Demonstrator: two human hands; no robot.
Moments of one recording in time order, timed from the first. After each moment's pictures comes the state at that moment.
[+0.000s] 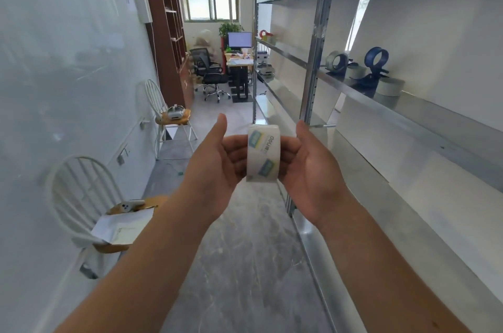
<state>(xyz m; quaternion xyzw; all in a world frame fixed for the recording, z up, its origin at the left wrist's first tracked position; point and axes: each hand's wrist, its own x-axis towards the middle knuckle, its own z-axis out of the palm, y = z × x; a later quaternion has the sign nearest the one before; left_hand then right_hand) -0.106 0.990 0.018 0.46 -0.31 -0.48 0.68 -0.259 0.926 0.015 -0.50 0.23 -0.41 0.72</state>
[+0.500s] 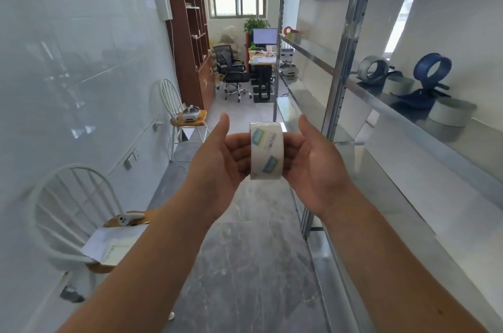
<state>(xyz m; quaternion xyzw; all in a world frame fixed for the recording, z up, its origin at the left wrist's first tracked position) -0.058 0.796 0.020 0.47 -0.28 -0.45 0.71 -0.198 0.705 0.015 -0.52 0.23 -0.36 0.74</state>
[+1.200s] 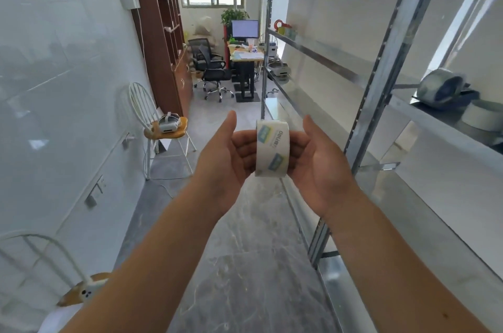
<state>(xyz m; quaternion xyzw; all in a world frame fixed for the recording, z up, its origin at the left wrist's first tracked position) 0.197 0.569 0.008 0.46 -0.30 -0.49 0.68 0.049 0.501 0.006 -0.51 0.26 -0.40 0.72</state>
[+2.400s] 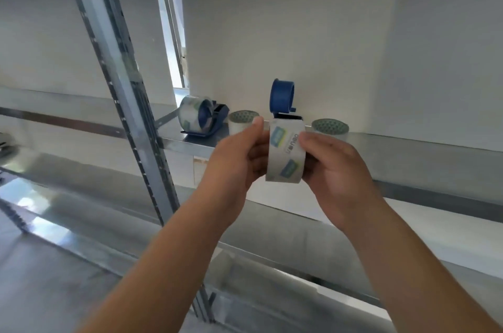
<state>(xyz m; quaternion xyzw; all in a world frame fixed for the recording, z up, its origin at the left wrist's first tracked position) -0.063 0.295 0.050 0.25 -0.55 -0.71 0.37 -0.197 0.382 0.025 -0.34 0.44 -0.75 0.35</state>
